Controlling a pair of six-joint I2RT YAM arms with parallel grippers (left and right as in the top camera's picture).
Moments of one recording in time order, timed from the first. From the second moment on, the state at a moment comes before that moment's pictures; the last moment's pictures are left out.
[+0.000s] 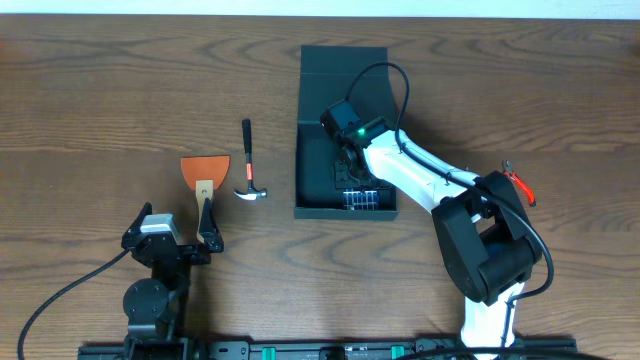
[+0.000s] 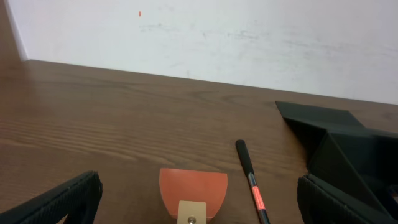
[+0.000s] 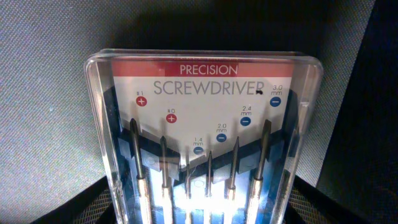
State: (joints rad) left arm -0.02 0.01 0.02 -0.12 -0.03 -0.11; right arm 0.57 2.03 1.39 -0.83 0.11 0.55
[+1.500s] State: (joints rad) left arm -0.02 0.01 0.02 -0.12 -0.03 -0.11; right arm 0.48 2.05 1.94 -1.16 0.12 0.42
